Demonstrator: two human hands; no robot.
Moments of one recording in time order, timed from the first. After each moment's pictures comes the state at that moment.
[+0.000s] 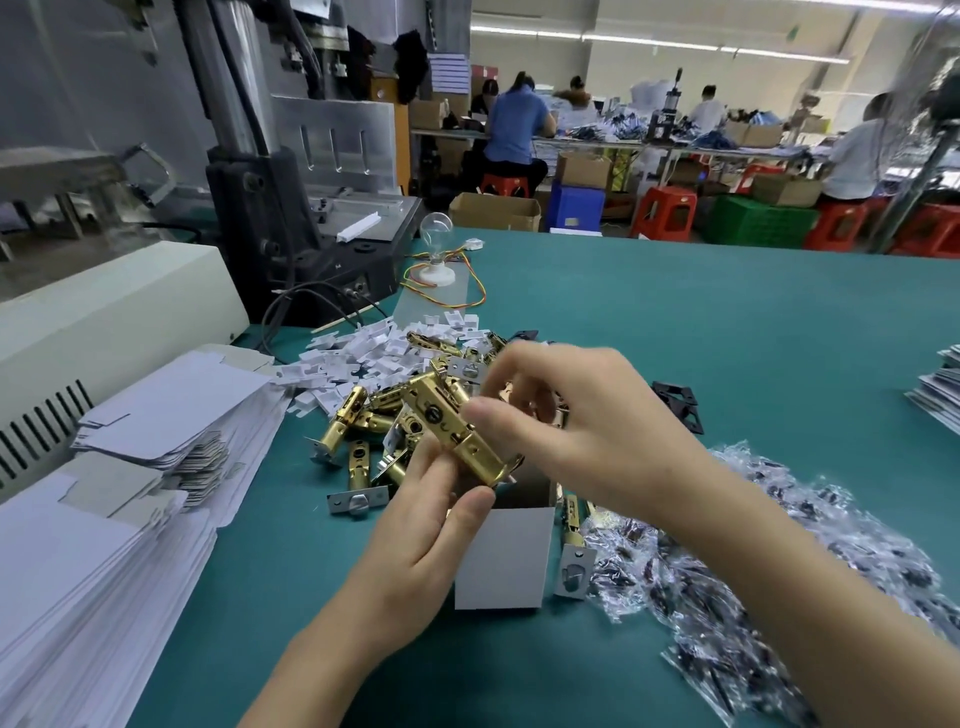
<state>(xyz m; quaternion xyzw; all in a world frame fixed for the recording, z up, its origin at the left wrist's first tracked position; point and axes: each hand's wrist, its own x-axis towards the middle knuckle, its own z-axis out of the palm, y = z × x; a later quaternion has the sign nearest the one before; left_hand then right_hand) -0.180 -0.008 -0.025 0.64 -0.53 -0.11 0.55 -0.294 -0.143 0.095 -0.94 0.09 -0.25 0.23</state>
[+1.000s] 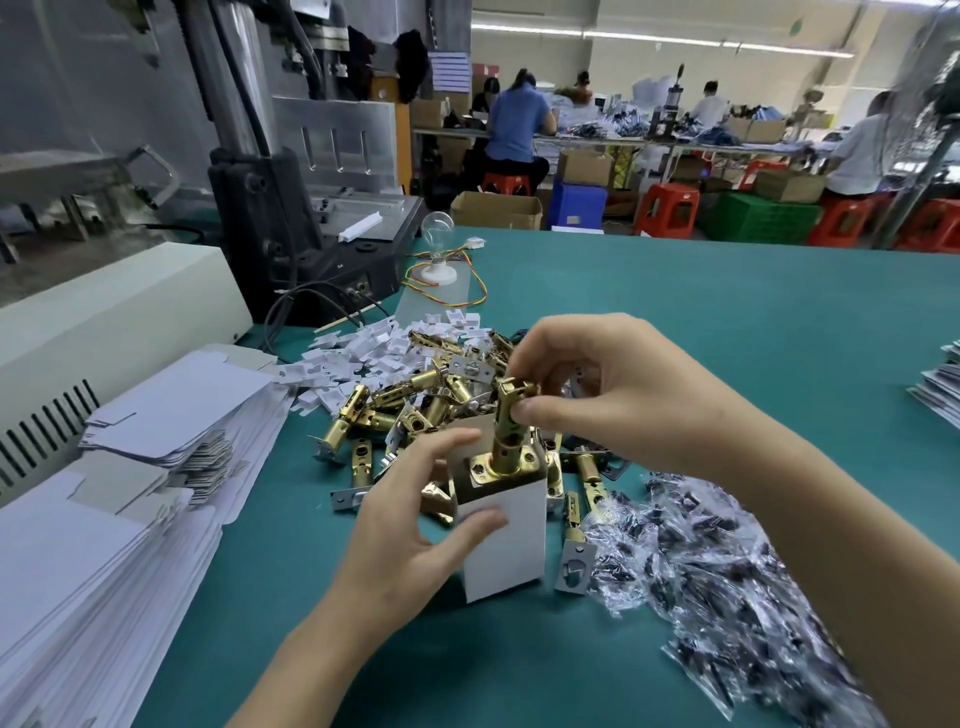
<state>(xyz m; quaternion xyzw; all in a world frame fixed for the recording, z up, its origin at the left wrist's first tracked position) -0.170 -0.005 -0.034 0.64 -0.53 -0.01 0.55 -0.305 -0.170 0.115 -0.92 0.07 -0.18 0.33</state>
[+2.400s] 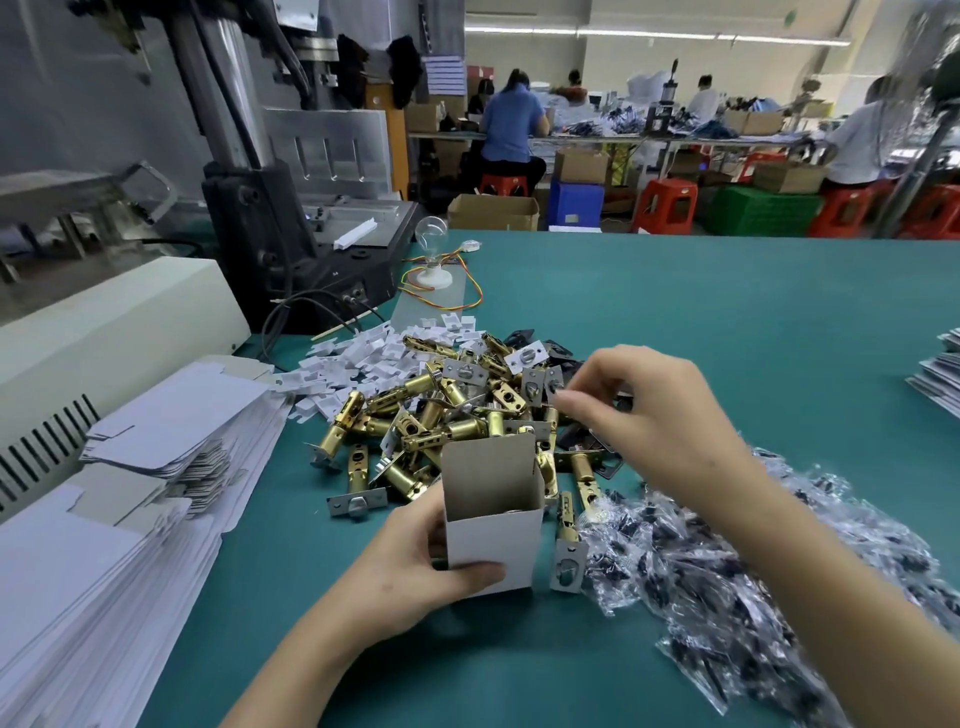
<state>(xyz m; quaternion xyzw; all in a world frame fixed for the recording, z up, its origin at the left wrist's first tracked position) -0.166 -0.006 -0.044 0.61 -0.49 -0.32 0.54 -0.327 -0.186 0.075 -0.91 0.21 -0.29 0.22</state>
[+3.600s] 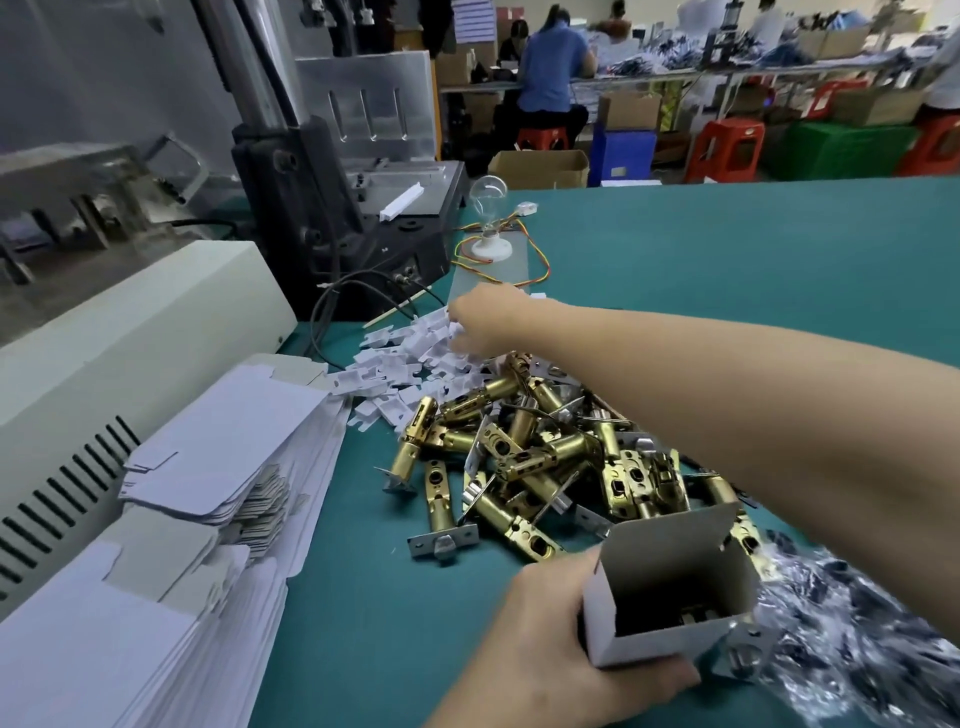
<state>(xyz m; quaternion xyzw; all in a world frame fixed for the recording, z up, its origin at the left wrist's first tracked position) -0.164 -0.021 -0.054 0.61 -0.50 -0.33 0.52 -0.003 -0.251 0.022 -0.99 0.13 0.04 -0.06</state>
